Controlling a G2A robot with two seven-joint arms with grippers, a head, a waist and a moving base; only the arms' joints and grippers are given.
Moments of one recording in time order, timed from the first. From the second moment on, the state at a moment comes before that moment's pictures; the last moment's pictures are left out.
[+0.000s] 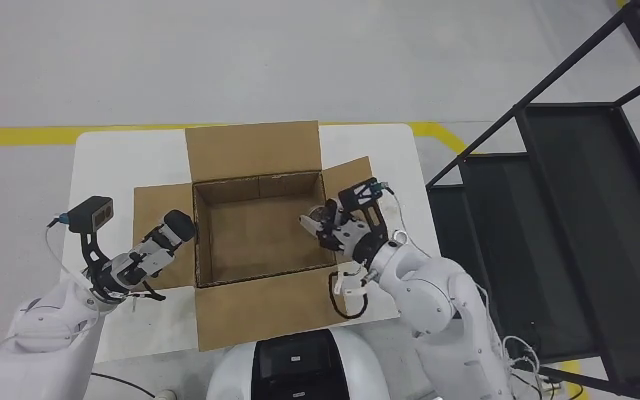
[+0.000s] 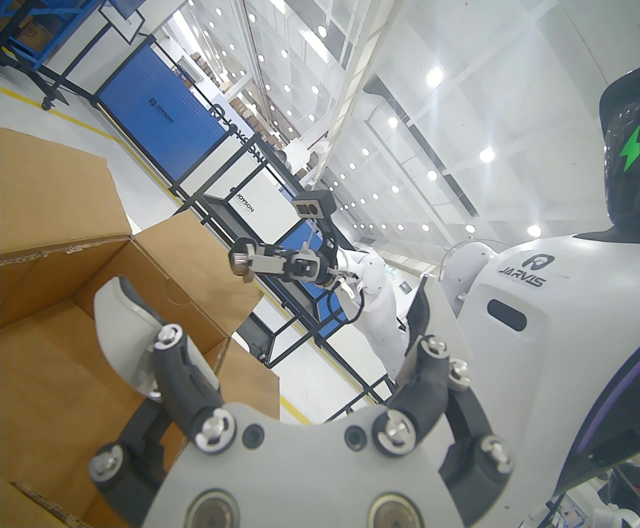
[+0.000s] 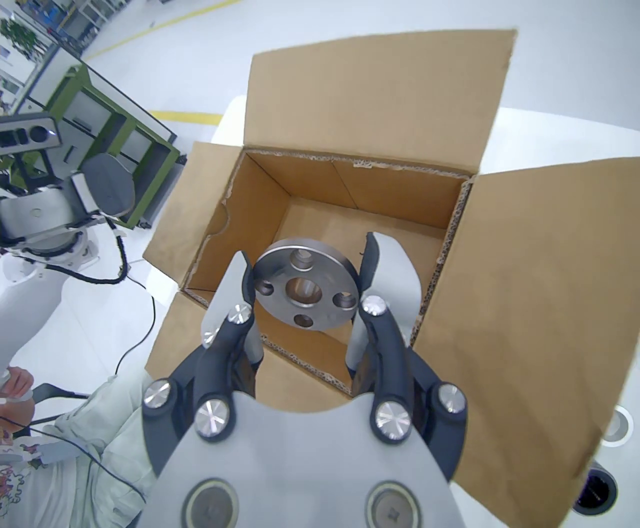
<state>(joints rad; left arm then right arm) 1.57 -0.99 -1.59 -1.72 -0.47 -0.89 -0.93 -1.66 -1.43 1.34 -2.23 -0.97 -0.09 0.75</state>
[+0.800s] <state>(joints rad) 1.57 -0.99 -1.59 -1.72 -0.47 -0.89 -0.93 -1.82 -1.40 1.57 -2.35 -0.84 -0.16 0.68</state>
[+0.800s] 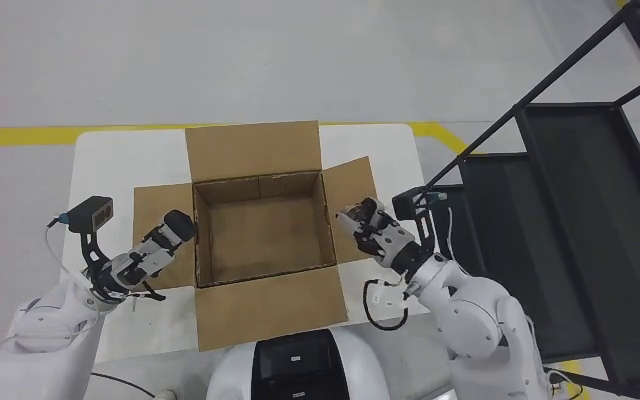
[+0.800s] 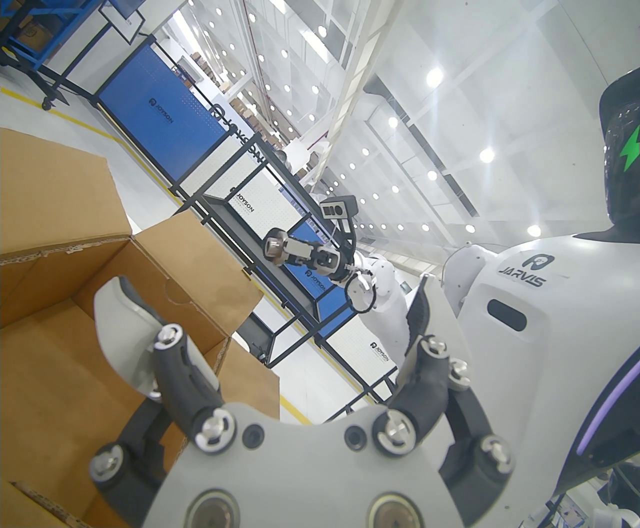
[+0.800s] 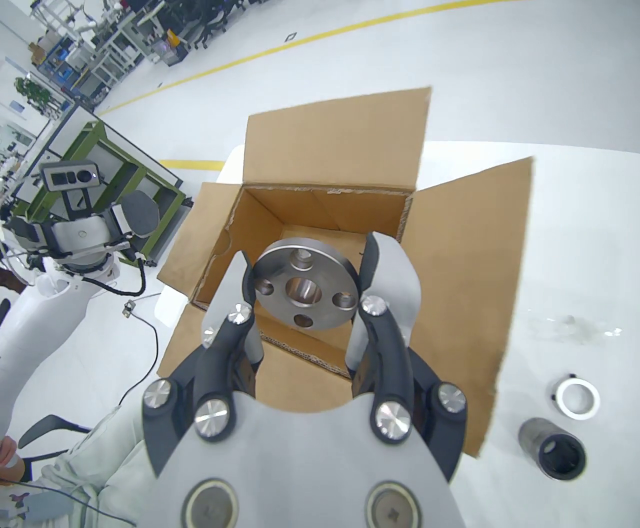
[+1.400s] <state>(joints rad) 1.57 -0.99 -1.59 -1.72 -0.47 -0.89 -0.93 -2.03 -1.38 1.89 -2.01 -0.65 -0.12 0.68</state>
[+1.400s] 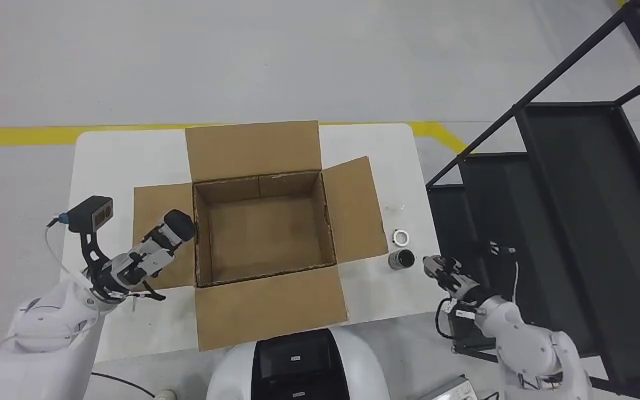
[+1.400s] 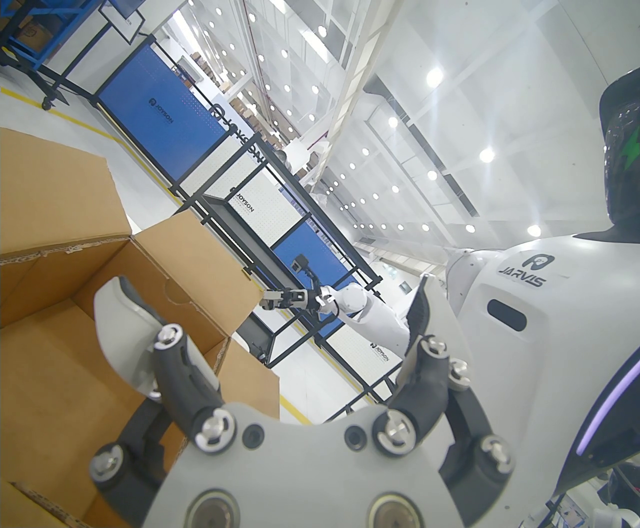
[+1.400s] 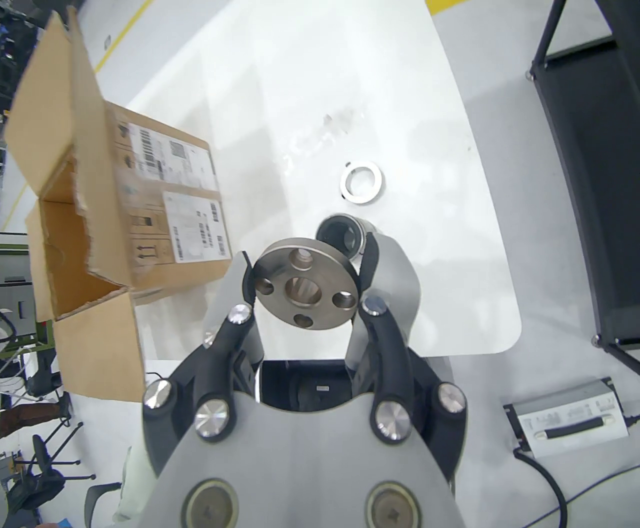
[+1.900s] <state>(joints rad) 1.57 -0.99 -1.59 -1.72 -0.47 -0.89 -0.93 -1.91 -1.38 1.80 -1.79 -0.71 0.04 0.58</state>
